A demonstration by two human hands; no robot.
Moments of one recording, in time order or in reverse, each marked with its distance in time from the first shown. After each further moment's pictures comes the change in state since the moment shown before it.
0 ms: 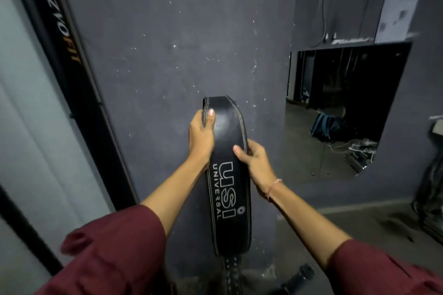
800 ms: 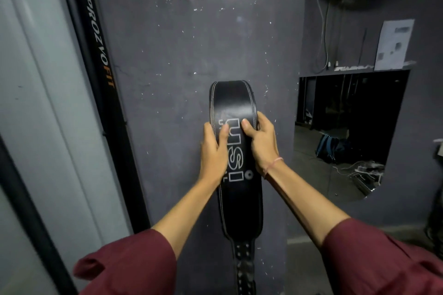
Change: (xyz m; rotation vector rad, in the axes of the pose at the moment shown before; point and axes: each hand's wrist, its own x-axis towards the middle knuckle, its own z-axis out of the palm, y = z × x) left_hand -0.020 0.044 -0.040 0.045 0.018 0.114; right_hand 0.023 -0.092 0.065 0.045 0.127 -0.236
